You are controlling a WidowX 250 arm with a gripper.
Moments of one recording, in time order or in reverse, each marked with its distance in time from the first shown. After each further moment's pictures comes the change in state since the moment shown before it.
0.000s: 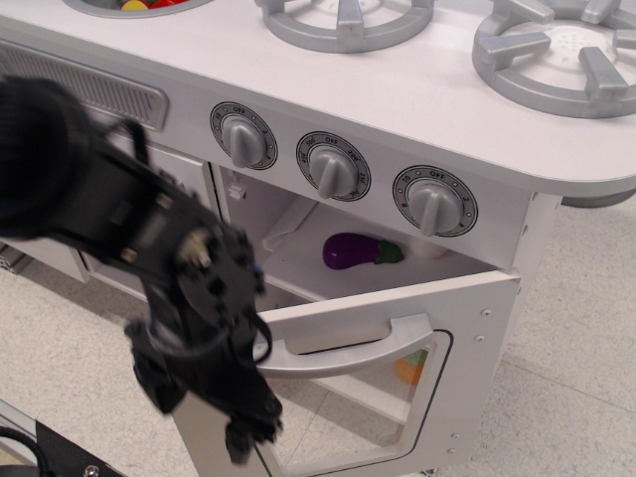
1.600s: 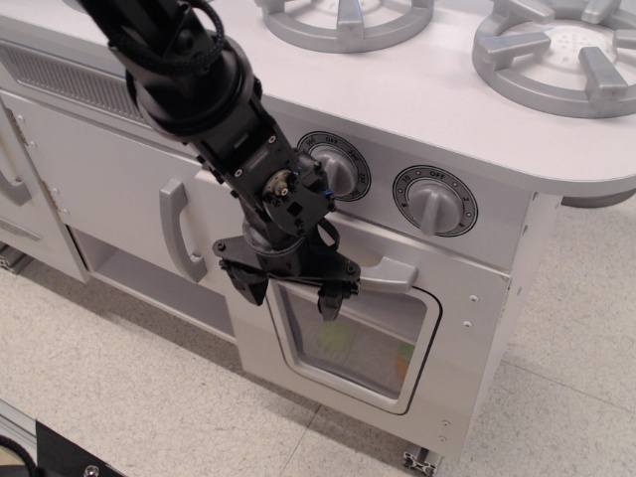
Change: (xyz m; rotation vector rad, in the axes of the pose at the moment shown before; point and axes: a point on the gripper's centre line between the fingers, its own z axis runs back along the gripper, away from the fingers) arm 0.119 0.012 -0.022 -0.017 -0.258 0.251
